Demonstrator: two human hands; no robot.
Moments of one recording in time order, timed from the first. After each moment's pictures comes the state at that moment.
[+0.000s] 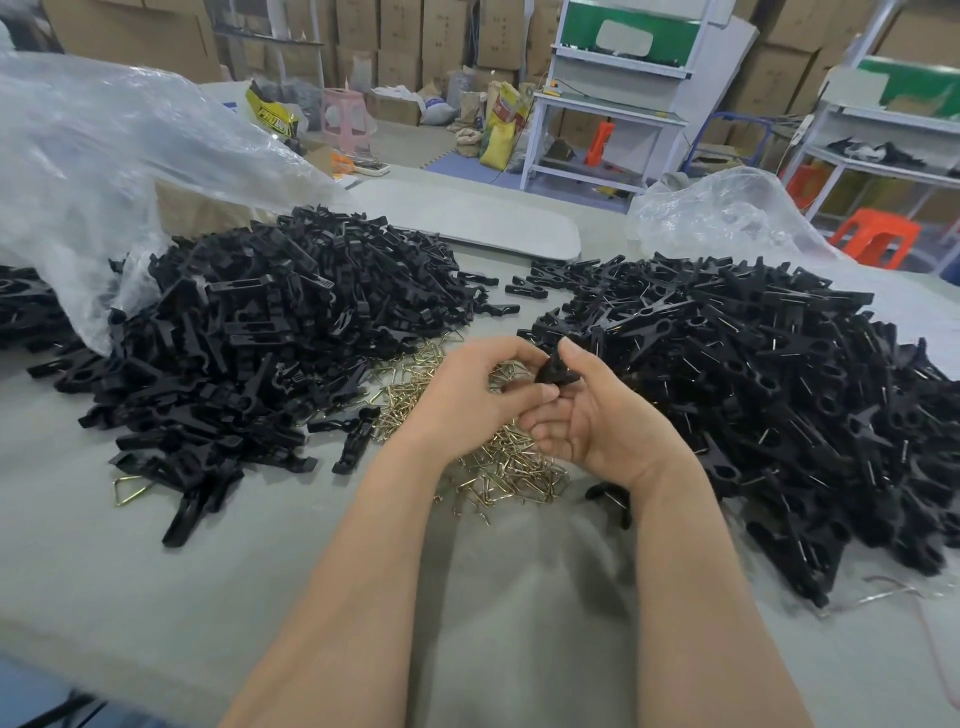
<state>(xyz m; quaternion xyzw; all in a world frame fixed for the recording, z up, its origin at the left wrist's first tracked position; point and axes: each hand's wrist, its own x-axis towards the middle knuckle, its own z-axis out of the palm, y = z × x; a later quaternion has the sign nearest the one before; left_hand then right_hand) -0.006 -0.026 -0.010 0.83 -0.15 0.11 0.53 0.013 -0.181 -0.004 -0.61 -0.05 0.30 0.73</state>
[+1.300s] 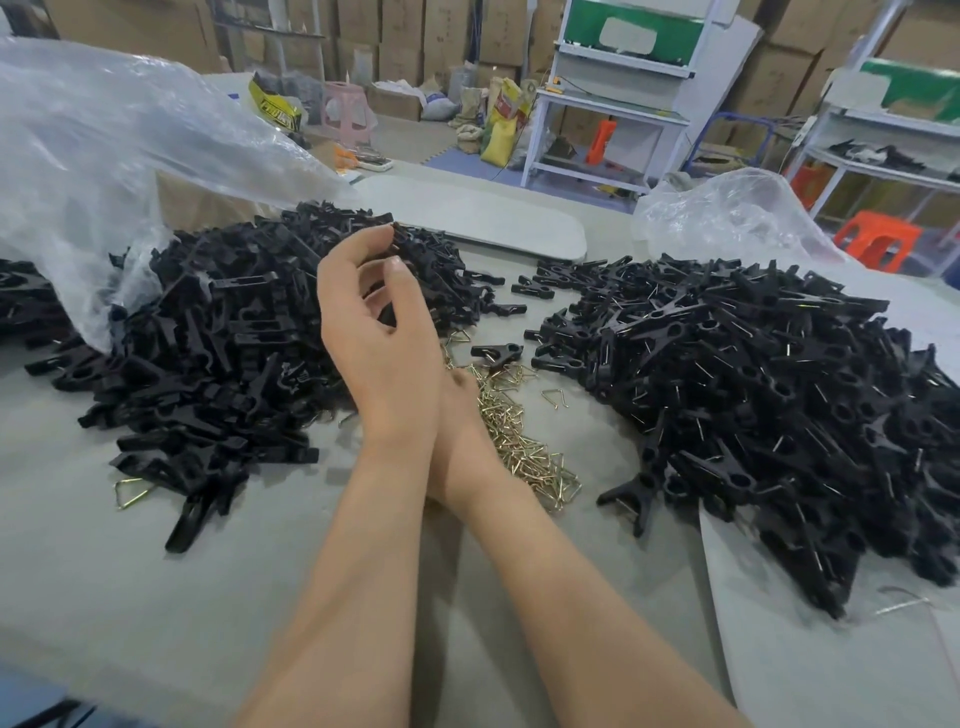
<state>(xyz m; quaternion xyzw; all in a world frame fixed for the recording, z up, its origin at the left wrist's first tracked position) -0.014 -0.006 0.020 0.57 0.07 0.51 0.65 -0.006 -0.055 -0.030 -0.91 -0.32 -0.13 0.24</state>
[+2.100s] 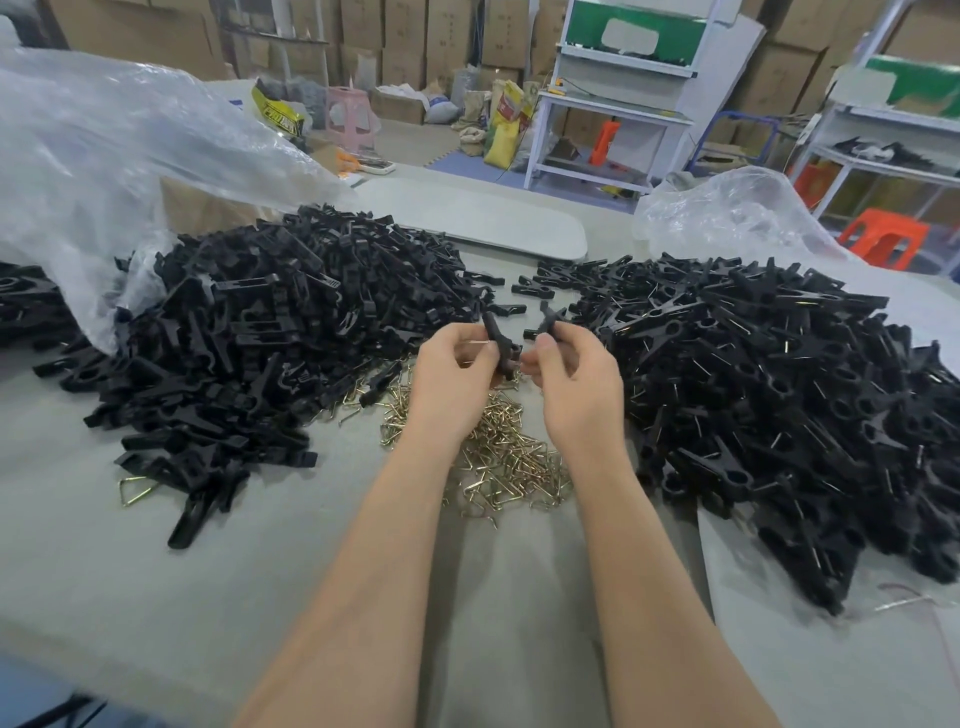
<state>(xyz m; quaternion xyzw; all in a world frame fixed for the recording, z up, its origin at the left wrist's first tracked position) 0.006 -0.027 -0.015 0.70 0.08 0.14 0.70 0.014 -0.133 -0.015 -0.78 -0.06 -0.17 0.60</state>
